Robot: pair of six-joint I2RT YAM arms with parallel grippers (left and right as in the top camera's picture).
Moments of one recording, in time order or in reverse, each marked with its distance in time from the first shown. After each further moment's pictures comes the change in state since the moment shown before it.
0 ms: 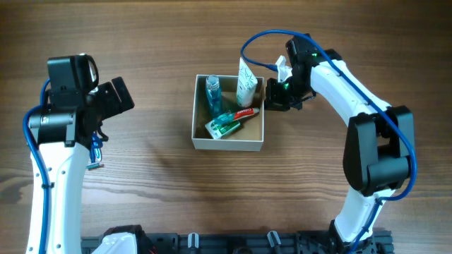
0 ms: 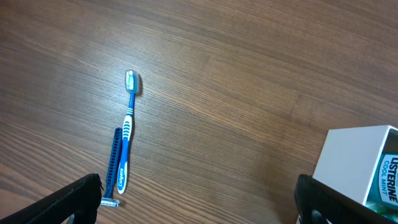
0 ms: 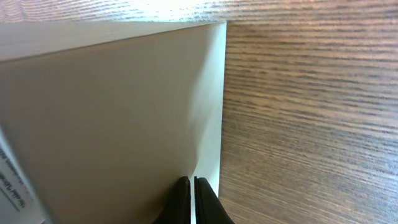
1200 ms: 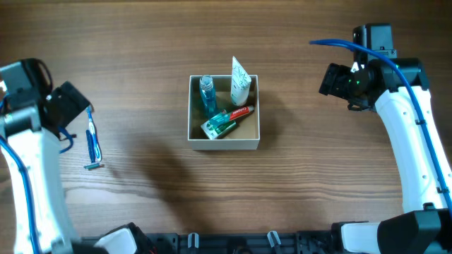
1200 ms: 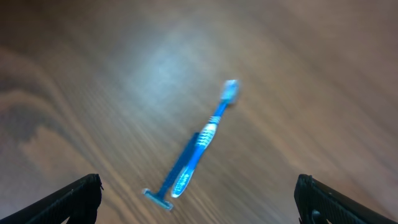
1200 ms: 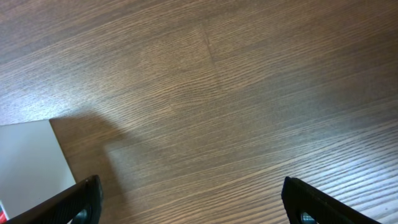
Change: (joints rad) left arm 0.292 0.098 0.000 0.014 -0.067 -0.114; right arm -0.179 -0.470 0.001 -0.225 0.618 0.102
